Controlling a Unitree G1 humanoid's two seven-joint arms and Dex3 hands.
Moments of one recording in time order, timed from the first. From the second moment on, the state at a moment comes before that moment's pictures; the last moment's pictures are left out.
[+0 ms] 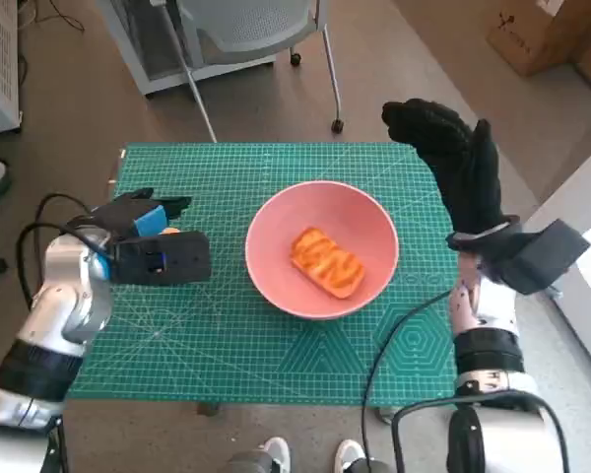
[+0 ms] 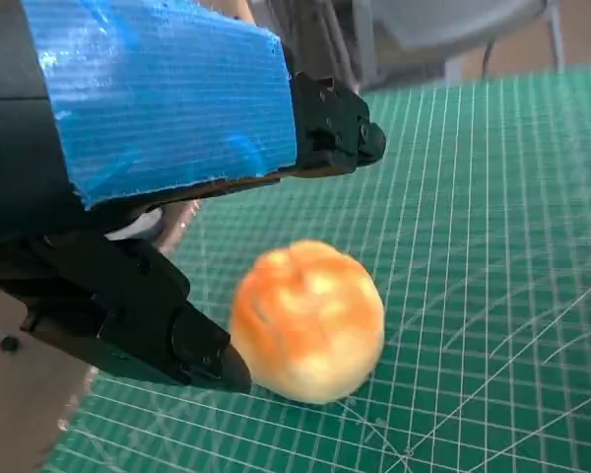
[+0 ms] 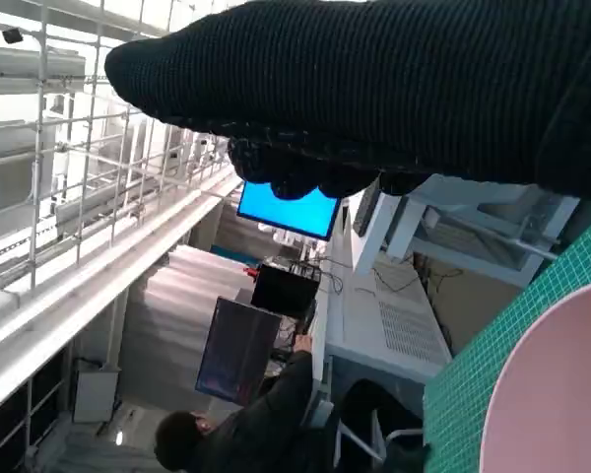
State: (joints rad) left arm -0.67 0.68 -0.39 0.44 0.75 0.25 -0.53; right arm -0.87 -0.15 -0.21 0.96 0.27 -0.74 0.63
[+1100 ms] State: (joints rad) left arm -0.79 0.59 -0.49 0.81 0.78 0.20 -0.39; right arm -0.85 -0.15 -0.22 0.94 0.27 -0.75 0.61
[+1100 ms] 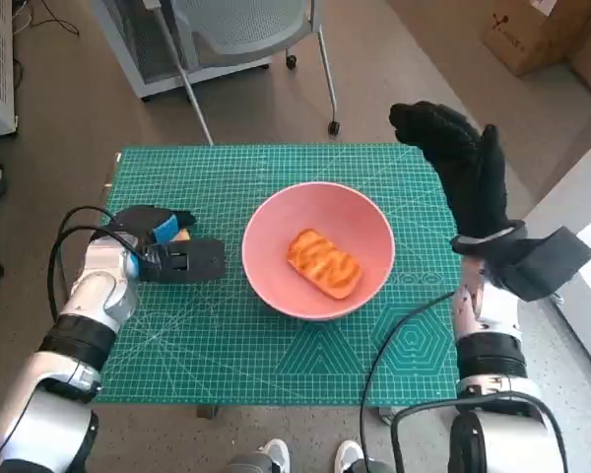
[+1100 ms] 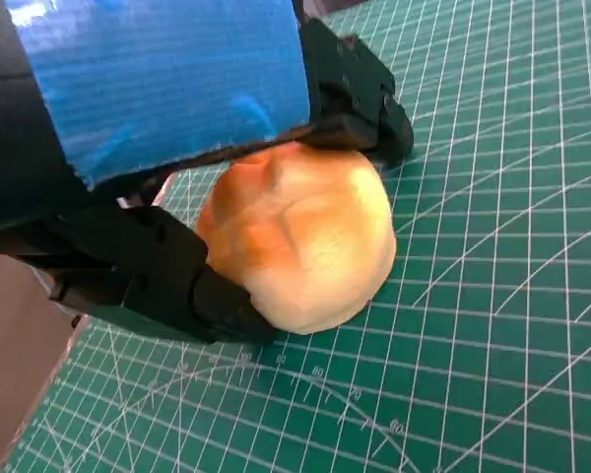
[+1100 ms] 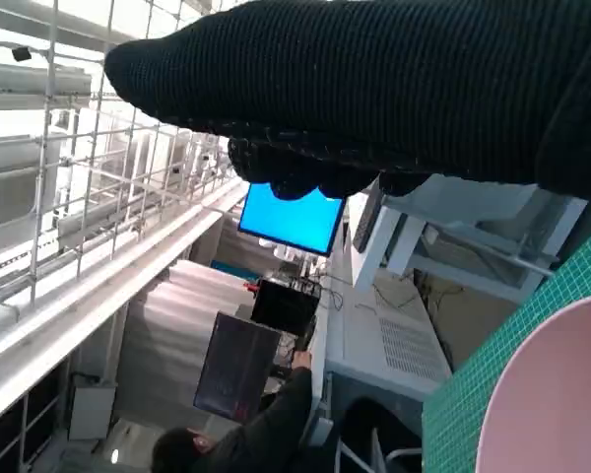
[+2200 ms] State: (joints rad) left arm -0.66 0.65 -0.17 -0.21 0.62 0.09 -0.39; right arm -0.85 -0.15 -0.22 0.95 0.27 -0.75 0.62
